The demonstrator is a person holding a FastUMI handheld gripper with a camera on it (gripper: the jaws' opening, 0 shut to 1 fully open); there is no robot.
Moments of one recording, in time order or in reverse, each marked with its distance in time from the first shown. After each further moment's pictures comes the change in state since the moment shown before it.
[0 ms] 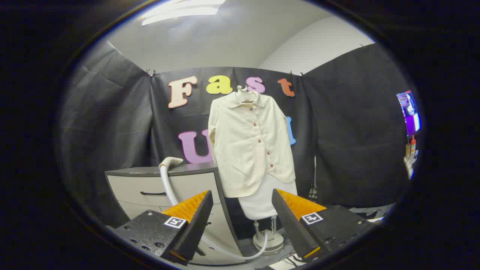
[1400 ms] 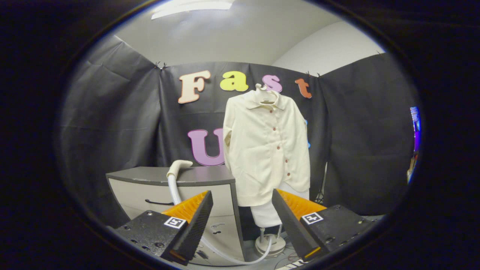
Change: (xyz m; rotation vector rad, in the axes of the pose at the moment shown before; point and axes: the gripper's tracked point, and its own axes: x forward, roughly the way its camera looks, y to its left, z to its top) arm 0.065 0.073 0.044 -0.101 0.035 0.089
